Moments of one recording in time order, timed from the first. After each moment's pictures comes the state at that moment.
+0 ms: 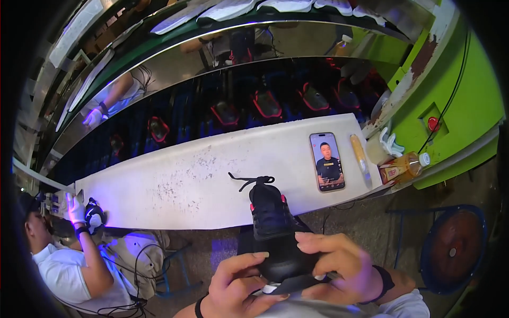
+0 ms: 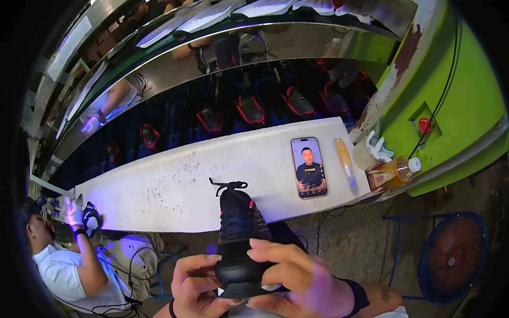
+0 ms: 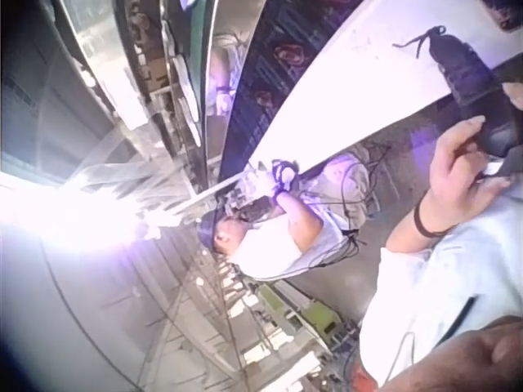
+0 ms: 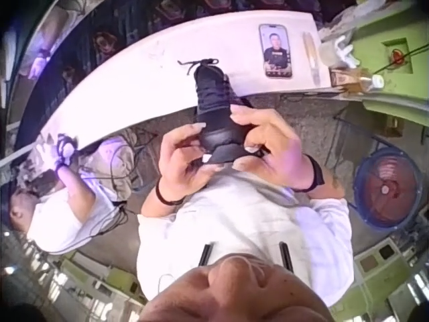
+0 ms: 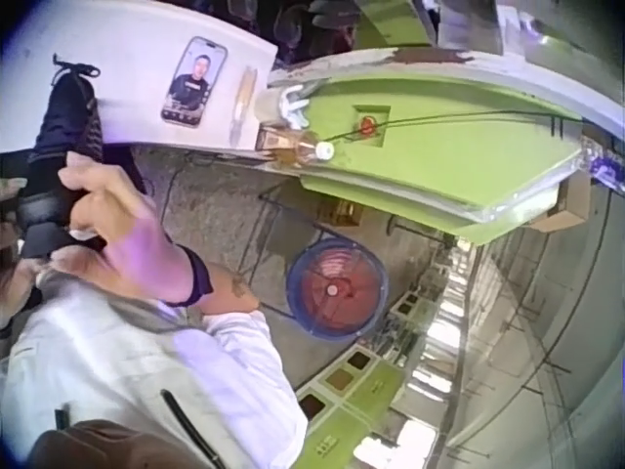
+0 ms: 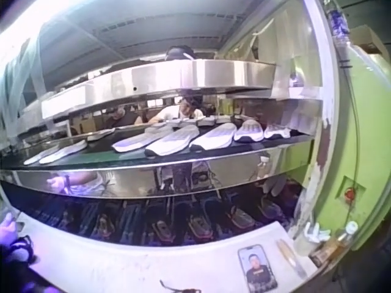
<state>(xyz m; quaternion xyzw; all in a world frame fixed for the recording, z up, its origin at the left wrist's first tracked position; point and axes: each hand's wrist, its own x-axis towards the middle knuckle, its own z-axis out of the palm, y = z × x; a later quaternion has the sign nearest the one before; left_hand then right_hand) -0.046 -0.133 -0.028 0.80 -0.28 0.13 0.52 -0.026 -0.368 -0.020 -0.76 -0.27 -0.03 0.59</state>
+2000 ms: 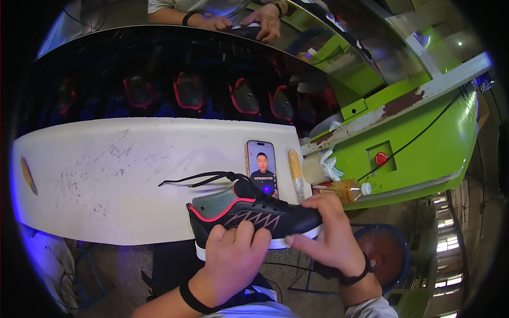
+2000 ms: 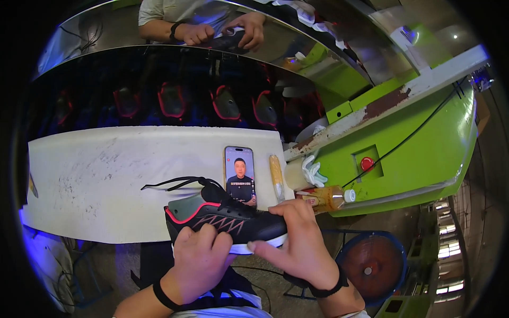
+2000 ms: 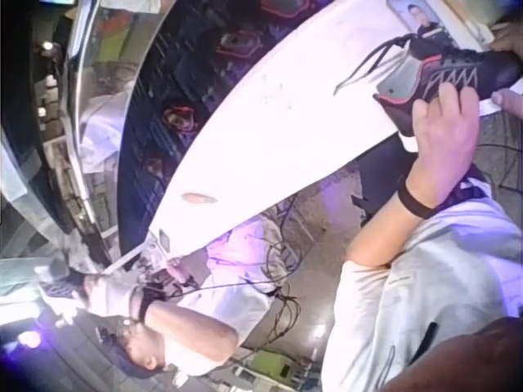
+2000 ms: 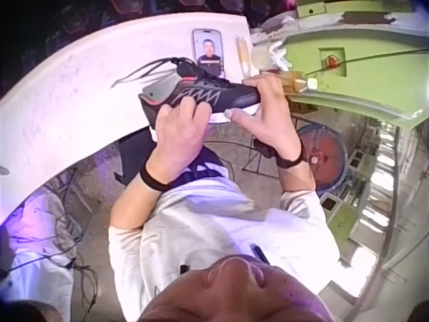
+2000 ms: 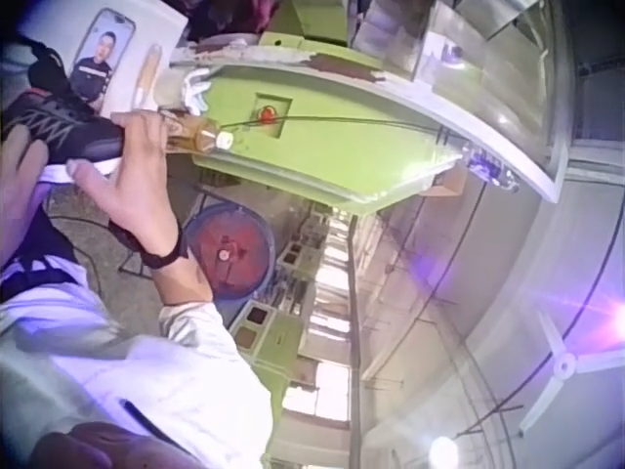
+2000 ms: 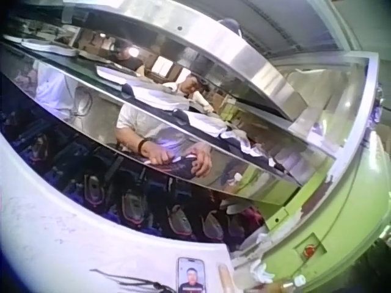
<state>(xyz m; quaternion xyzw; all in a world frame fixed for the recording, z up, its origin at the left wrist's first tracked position) 0.032 -0.229 -0.128 0.88 -0.28 0.19 0.33 0.039 -0.433 -0.029 -0.97 -0.11 0.01 0.22</state>
